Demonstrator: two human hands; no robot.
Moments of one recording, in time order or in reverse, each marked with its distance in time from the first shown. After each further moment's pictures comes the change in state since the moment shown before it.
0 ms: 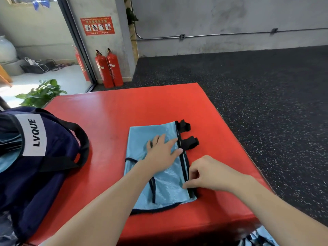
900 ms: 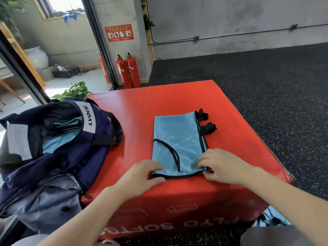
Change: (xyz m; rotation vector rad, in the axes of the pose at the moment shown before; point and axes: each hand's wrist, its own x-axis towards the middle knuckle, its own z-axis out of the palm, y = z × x) left_hand -0.196 -0.103 -0.013 -0.216 0.126 0.193; right_hand -0.043 -0.032 0.037 -0.395 0.178 -0.358
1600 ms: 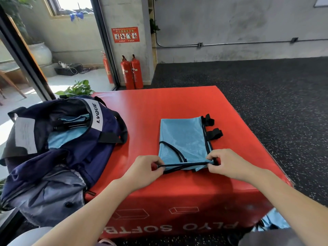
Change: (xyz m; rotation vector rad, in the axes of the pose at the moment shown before) left_hand 0.005 0.016 -0.015 -0.163 0.096 -0.175; right_hand 0.003 -0.008 -0.023 0.586 0.004 0.428
